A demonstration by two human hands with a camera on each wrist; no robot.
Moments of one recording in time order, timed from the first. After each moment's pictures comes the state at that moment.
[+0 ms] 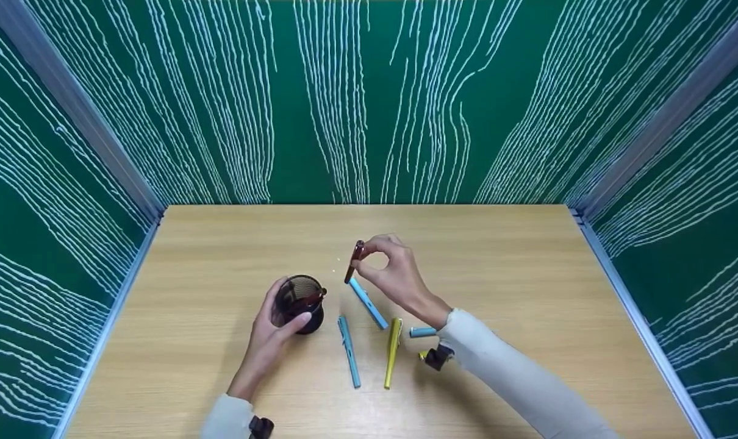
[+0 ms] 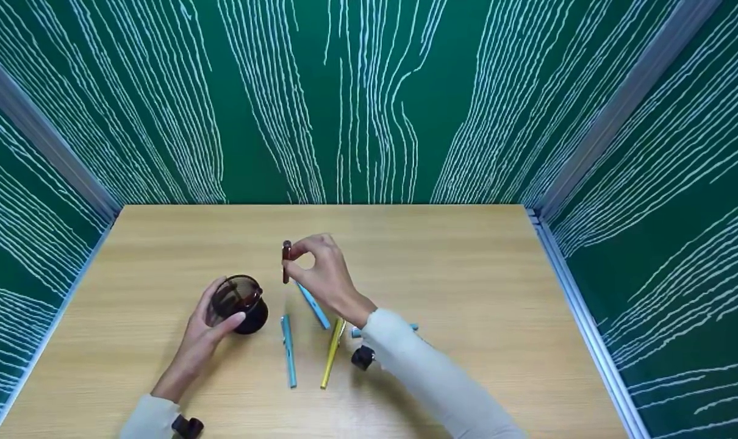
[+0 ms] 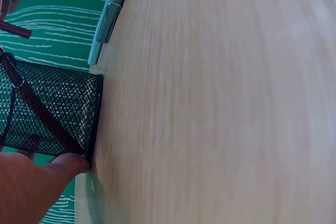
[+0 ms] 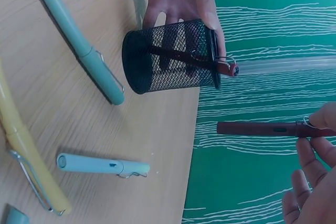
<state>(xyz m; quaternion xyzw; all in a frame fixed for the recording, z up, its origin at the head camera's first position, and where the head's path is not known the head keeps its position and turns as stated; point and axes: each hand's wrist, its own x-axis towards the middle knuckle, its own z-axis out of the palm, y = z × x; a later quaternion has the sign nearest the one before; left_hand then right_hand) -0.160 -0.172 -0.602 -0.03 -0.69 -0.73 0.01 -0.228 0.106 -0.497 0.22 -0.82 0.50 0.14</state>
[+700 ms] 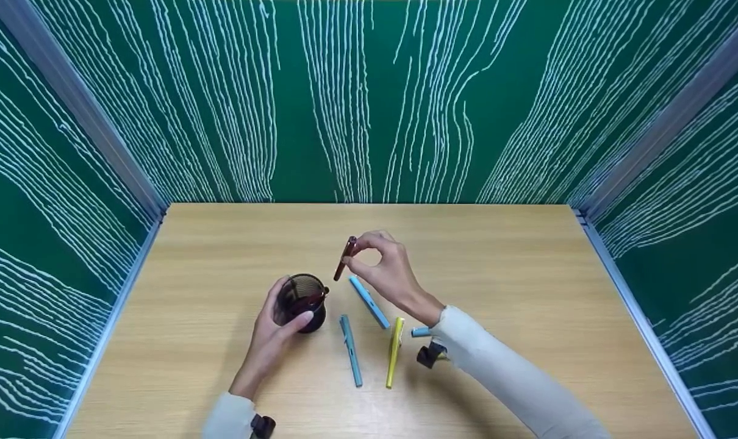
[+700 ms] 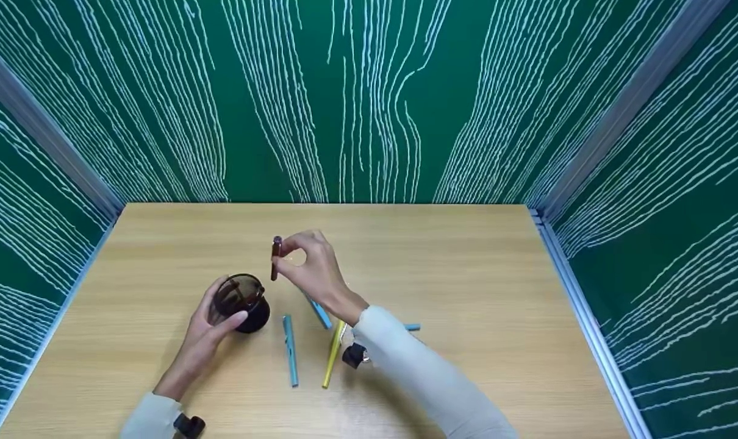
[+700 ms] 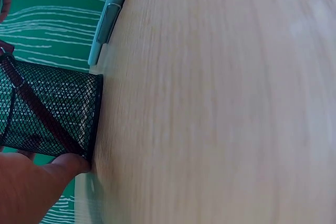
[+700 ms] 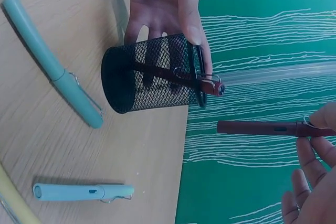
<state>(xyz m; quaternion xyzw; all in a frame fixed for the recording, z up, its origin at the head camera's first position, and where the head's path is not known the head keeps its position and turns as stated) -0.161 -0.172 -0.602 -0.02 -0.69 -0.72 0.01 -0.229 0.090 -0.489 0.23 -0.80 0.53 0.13</state>
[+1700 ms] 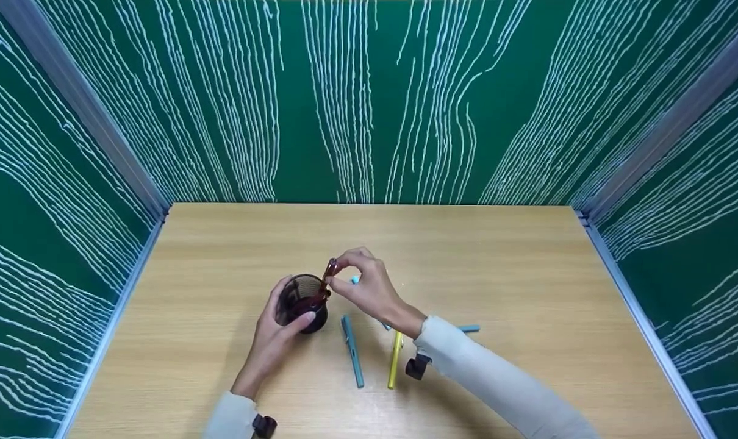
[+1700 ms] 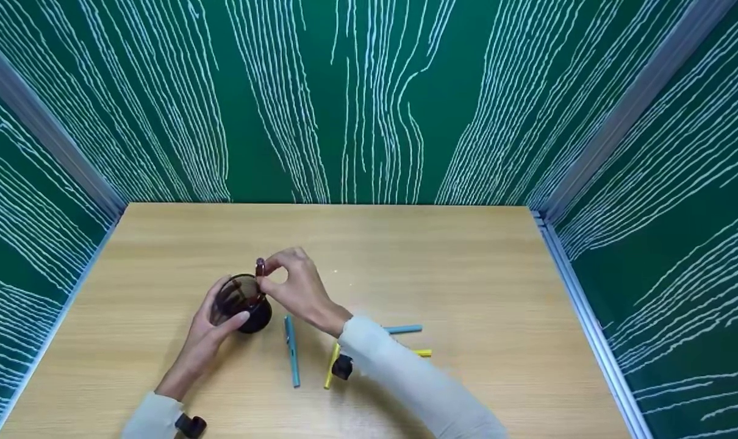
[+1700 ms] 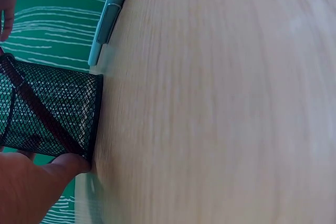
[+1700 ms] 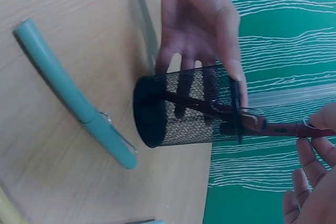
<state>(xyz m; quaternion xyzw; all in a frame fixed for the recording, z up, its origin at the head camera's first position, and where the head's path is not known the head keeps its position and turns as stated) -0.159 -0.174 -0.600 -0.02 -0.72 -0.70 0.01 -0.219 0.058 -0.513 0.25 -0.81 0.53 0.08</state>
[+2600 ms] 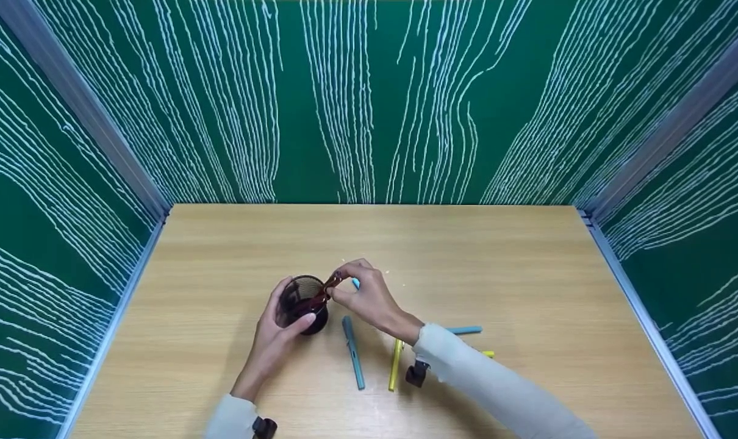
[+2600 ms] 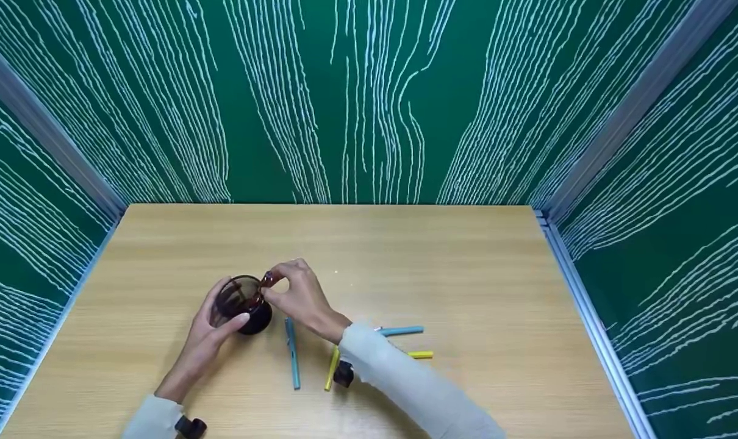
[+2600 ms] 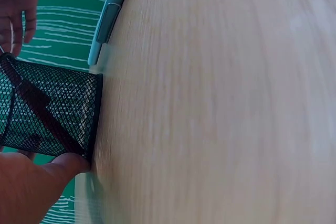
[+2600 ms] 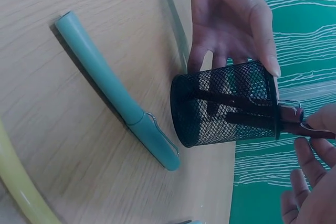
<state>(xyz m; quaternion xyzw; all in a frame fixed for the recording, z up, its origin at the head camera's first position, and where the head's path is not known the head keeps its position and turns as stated) -0.161 -0.173 -0.602 -0.04 -0.68 -0.73 0.01 -0.219 0.057 -0.539 0.23 -0.83 0.51 0.05</state>
